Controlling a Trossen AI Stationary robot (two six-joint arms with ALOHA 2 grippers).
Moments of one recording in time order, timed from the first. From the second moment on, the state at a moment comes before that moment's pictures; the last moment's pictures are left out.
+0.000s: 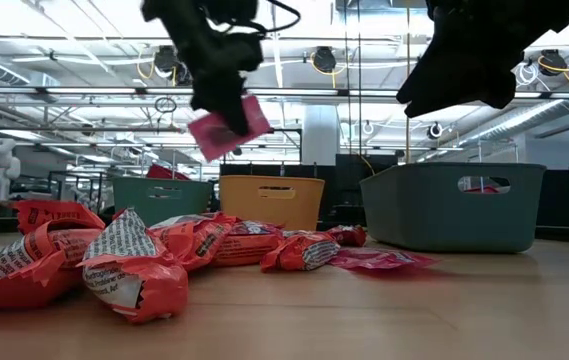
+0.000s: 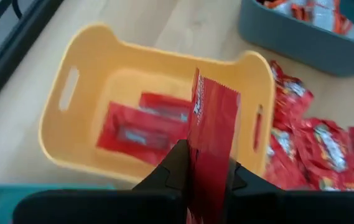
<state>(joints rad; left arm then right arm) 0.21 1.54 1.22 -0.65 -0.10 -0.17 0.49 1.36 0.82 -0.31 0.70 0.88</state>
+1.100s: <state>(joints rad) 0.31 1.66 1.31 -0.50 -0.11 -0.07 0.49 1.36 0.82 -0.32 0.70 0.87</state>
